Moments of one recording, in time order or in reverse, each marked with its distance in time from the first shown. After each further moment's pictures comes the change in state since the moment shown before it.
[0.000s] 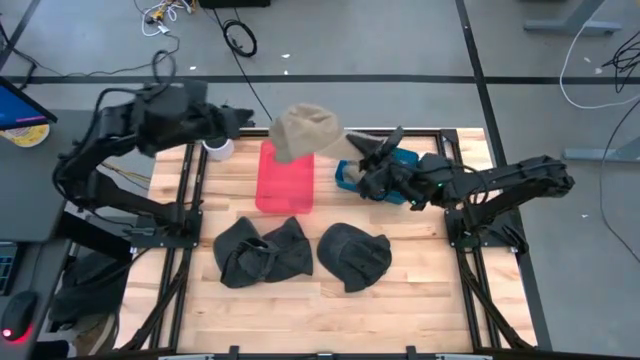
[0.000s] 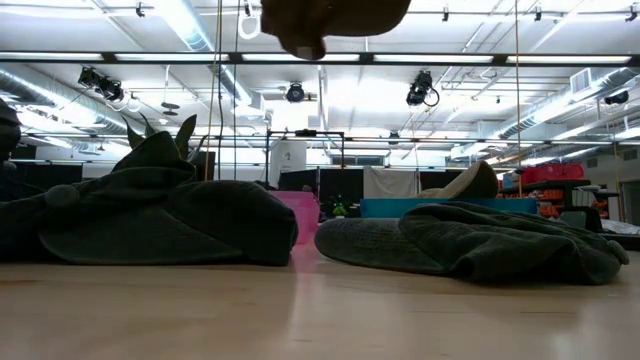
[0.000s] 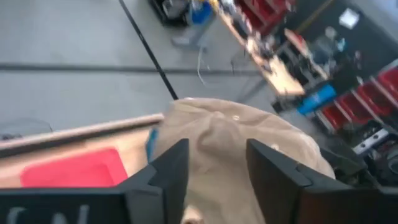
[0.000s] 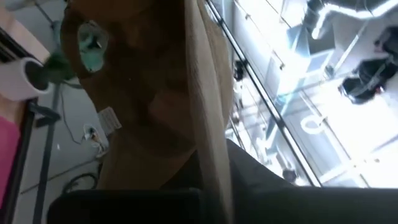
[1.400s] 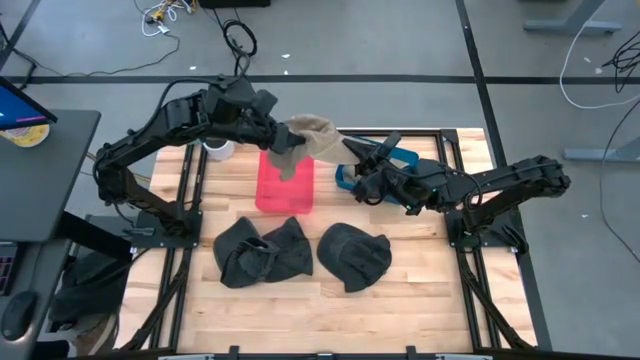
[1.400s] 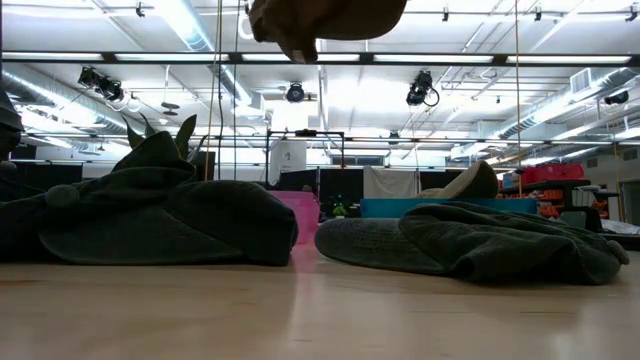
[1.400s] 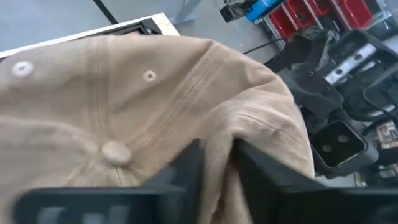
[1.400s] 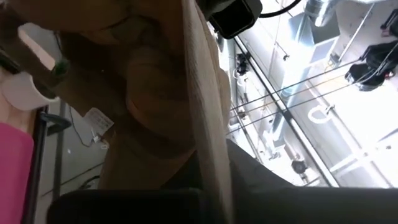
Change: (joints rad) left arm 0.107 0.226 0.001 0.154 0.565 0.084; right arm 0.022 0.033 -0.001 0.032 0.040 0.067
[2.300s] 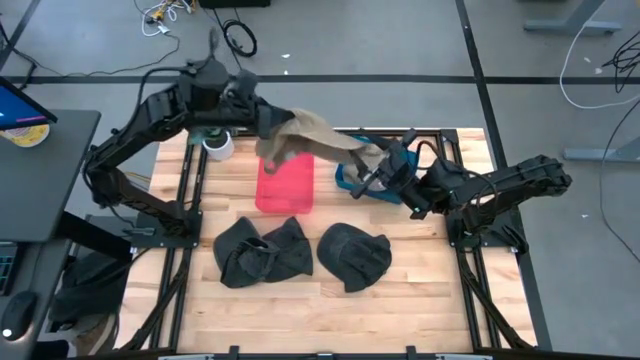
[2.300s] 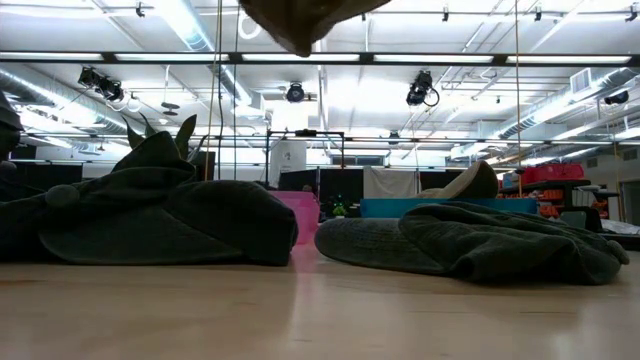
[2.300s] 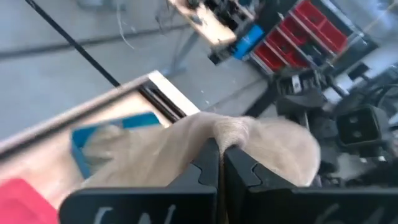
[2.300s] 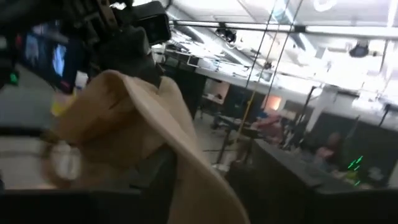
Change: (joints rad) left arm 0.084 -0.062 0.012 0.107 -0.037 0.162; right arm 0.053 -0.013 0.038 0.107 0.087 0.763
